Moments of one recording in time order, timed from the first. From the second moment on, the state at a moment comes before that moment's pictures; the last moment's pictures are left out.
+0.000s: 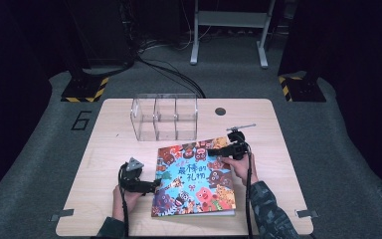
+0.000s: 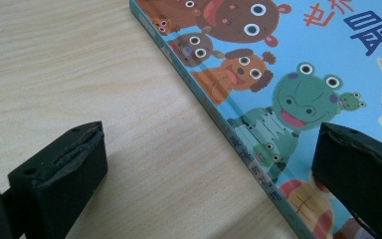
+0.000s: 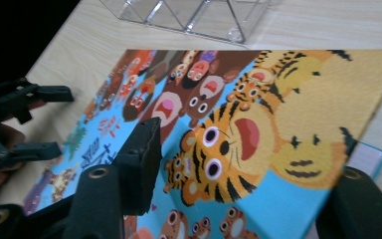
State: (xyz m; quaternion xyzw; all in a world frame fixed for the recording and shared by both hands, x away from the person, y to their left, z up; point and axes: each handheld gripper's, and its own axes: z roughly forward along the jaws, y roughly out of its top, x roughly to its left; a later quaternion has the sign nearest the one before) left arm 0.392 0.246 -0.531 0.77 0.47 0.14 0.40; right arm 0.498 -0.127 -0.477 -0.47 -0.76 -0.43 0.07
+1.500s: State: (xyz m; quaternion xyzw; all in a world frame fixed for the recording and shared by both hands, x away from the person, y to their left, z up) left arm 0.400 0.249 -0.528 0.79 0.45 0.11 0.41; right arm 0.483 -0.113 -0.458 -0.41 -0.78 -0.47 -0.01
